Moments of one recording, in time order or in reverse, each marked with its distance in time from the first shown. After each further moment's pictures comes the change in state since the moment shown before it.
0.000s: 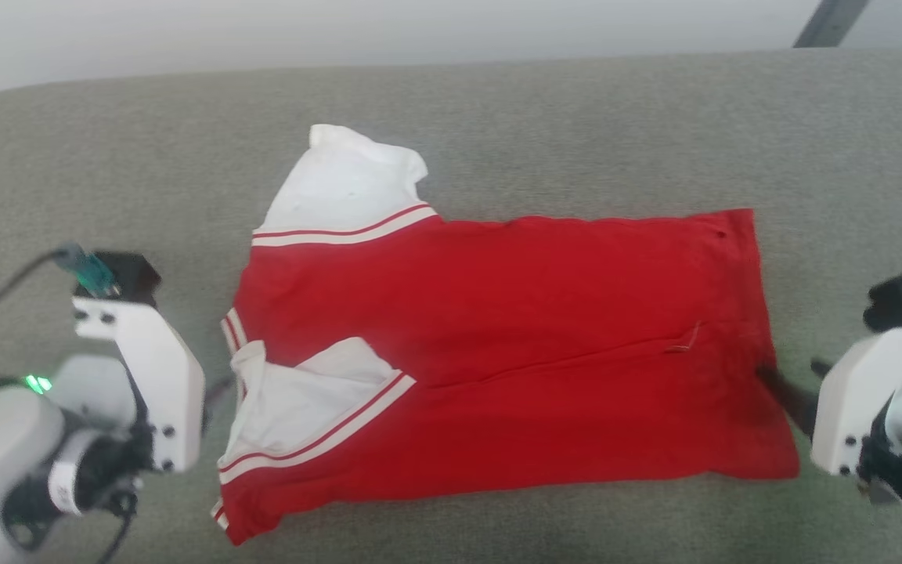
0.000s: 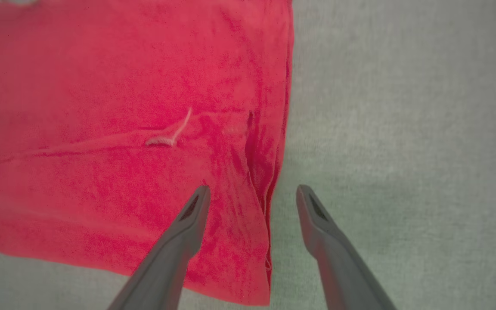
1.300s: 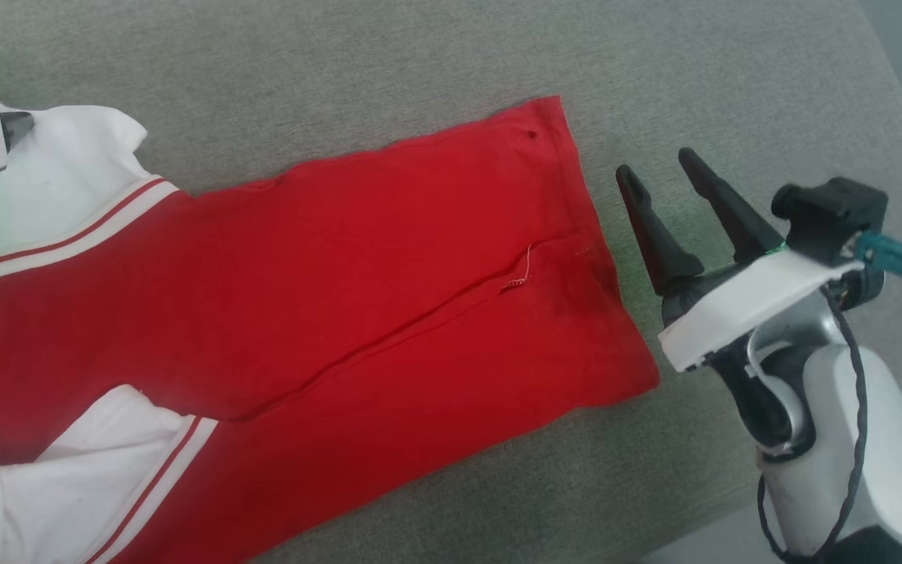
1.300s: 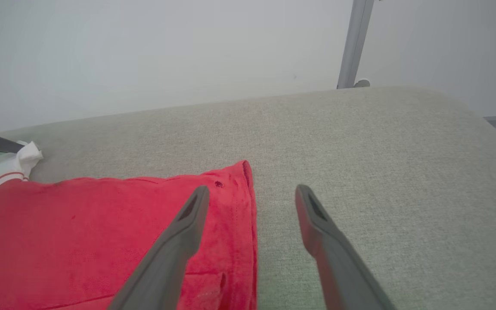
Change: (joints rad) left arm -0.608 -0.214 0.030 0.958 0.143 -0.402 0.063; right arm -0.238 0.136 0.277 0.092 -0.027 -0.001 -0.792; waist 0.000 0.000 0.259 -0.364
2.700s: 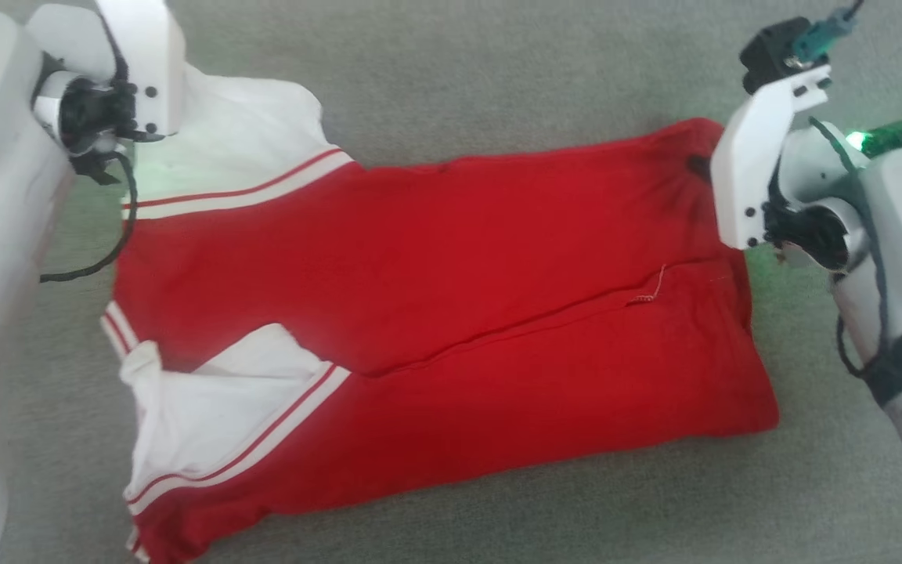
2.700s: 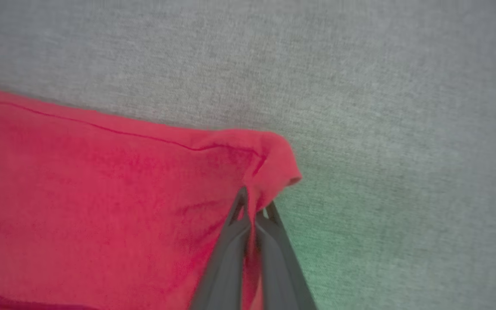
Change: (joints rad) left arm -0.151 -0.298 -0.083 0.212 0.037 -0.171 -0.083; right arm -0.511 -0.190 0.205 0.561 0.137 0.001 0.600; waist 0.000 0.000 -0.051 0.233
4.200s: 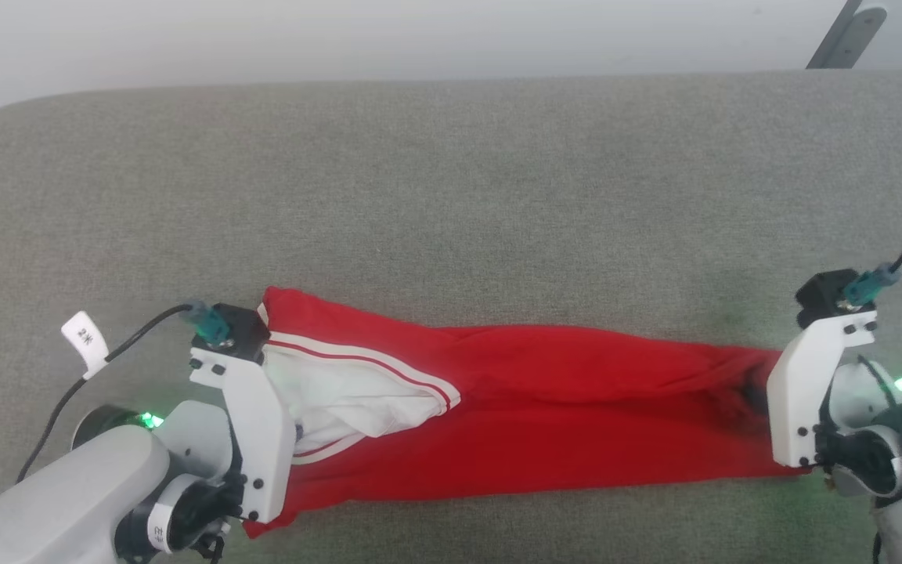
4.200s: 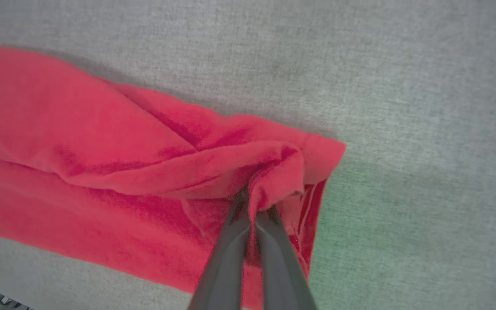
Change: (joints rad) left arm 0.762 0.371 -0.052 -1.111 -0.126 0.475 -0.004; right arm 0.616 -0.024 -0.305 -0.430 -0.067 -0.001 0.203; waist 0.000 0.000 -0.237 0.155
